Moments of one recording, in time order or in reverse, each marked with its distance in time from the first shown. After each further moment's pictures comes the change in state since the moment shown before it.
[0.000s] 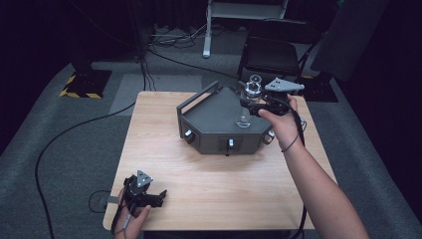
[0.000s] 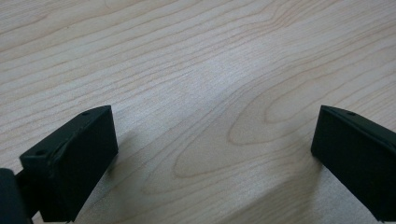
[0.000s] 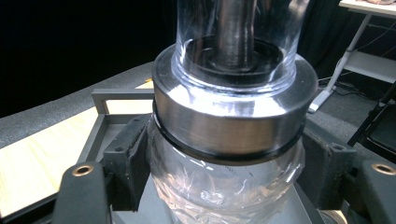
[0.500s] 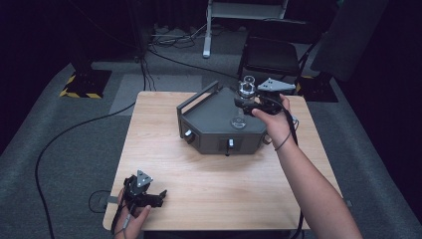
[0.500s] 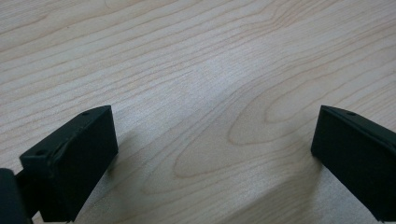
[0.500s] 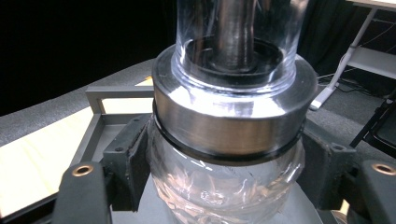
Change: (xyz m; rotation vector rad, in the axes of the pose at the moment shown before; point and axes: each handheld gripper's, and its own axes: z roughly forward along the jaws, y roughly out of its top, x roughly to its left) left arm 0.000 0.000 0.000 0.000 0.000 0.000; right arm 0.003 -0.004 0.019 0.010 0.002 0.005
